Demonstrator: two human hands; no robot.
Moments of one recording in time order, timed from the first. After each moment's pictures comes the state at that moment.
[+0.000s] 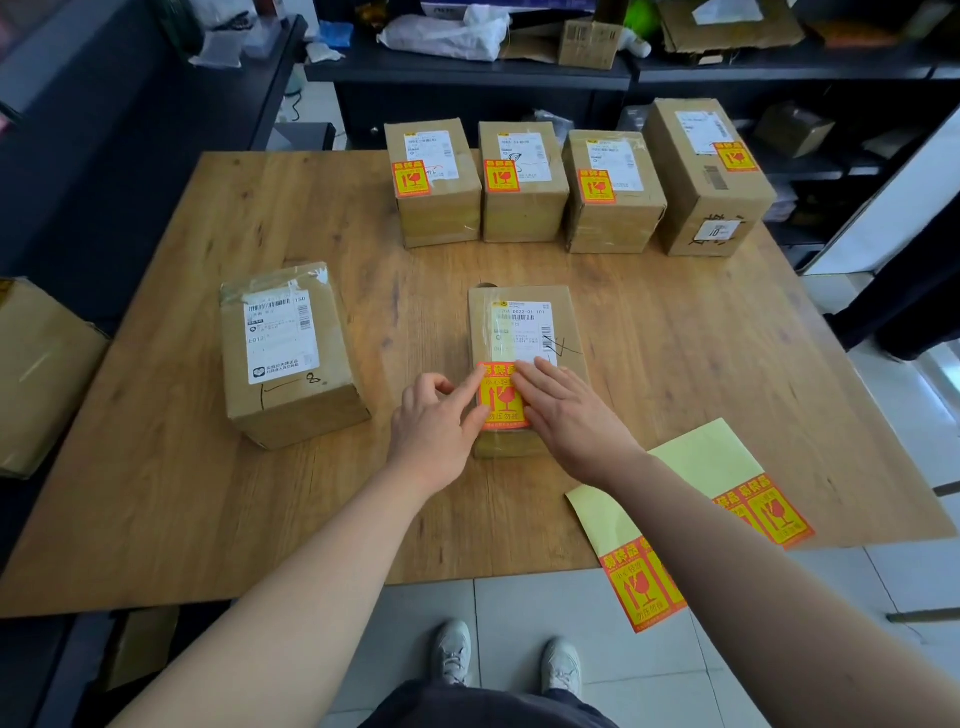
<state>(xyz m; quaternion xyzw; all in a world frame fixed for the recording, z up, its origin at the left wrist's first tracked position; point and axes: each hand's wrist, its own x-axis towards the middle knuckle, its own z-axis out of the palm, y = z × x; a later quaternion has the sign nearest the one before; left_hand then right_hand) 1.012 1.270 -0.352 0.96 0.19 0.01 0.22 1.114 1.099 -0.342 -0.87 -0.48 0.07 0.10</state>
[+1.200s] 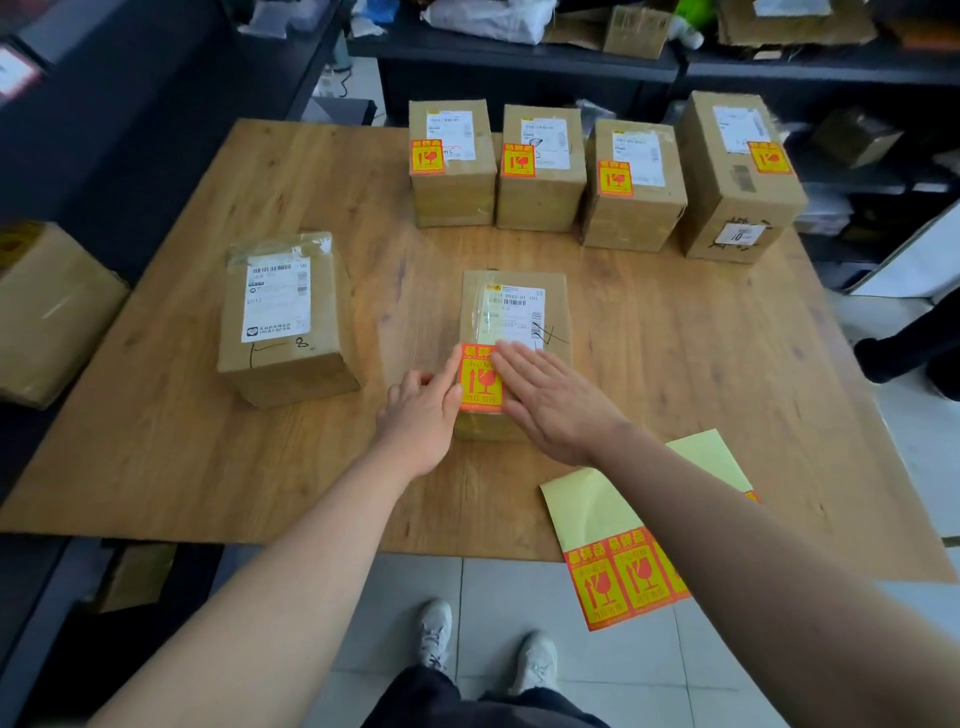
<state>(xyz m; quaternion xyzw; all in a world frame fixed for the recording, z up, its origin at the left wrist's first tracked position) 1.013 1.250 -0.361 0.92 0.29 -0.03 0.26 1.135 1.093 -0.326 -0.81 -0.57 0.08 0.01</state>
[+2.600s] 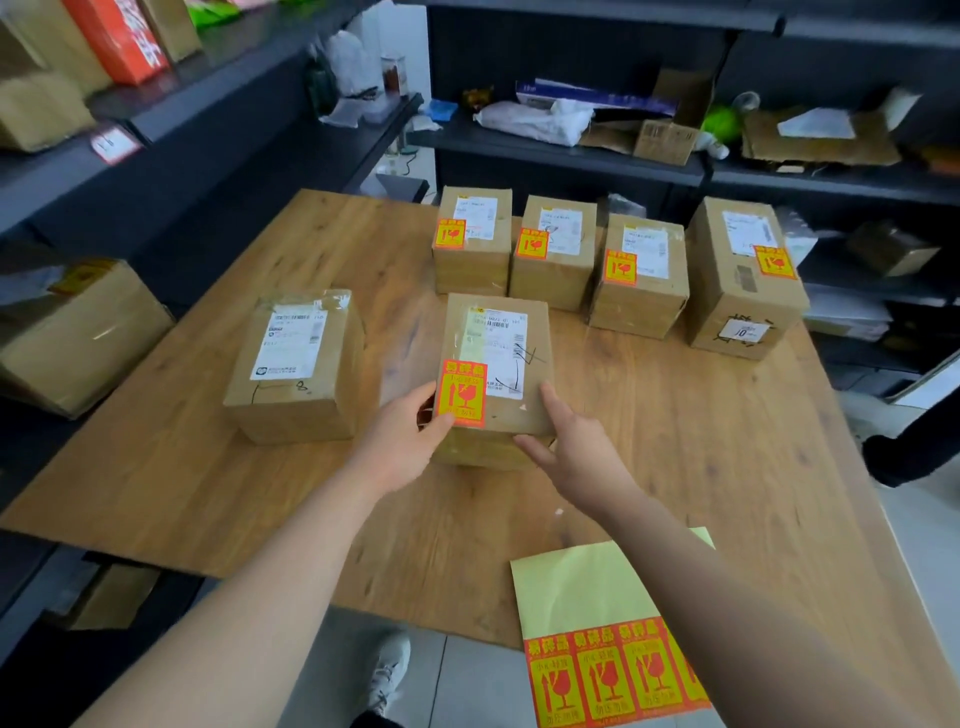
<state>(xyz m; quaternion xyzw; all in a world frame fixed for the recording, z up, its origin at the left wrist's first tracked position) 1.029 1.242 -0.300 0.85 0.26 0.10 0.45 1.166 1.073 -0.308 -0.85 -0.42 0.13 0.29</state>
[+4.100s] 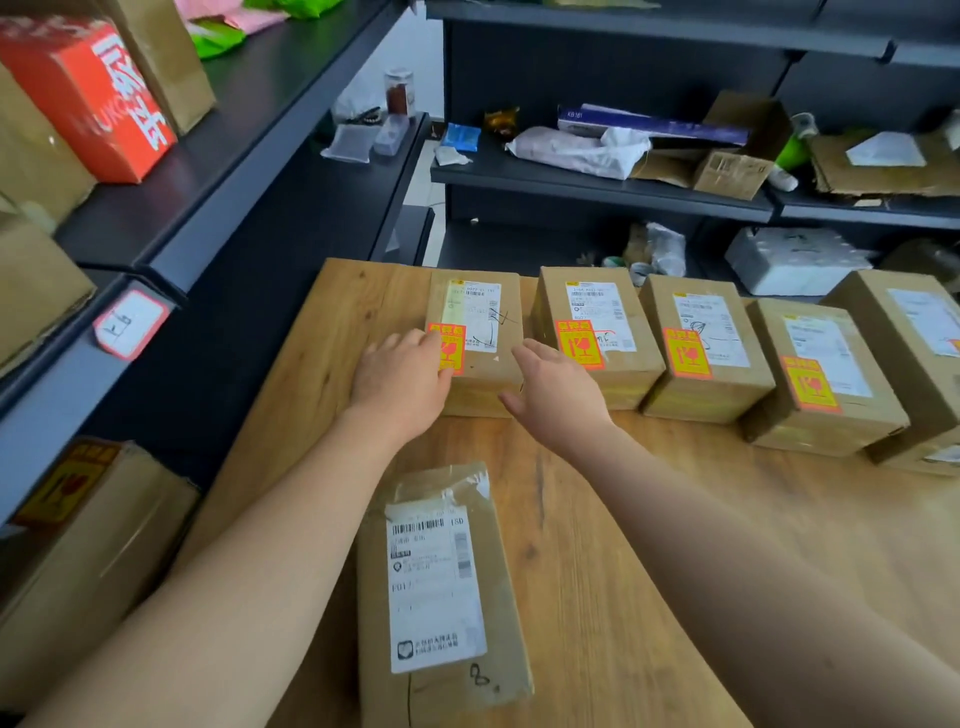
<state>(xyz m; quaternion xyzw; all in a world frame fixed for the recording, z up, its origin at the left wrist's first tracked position) 1.141 1.596 -0.273 0.97 0.22 0.09 0.04 1.249 1.452 -0.294 -0.90 -0.42 -0.03 0.13</state>
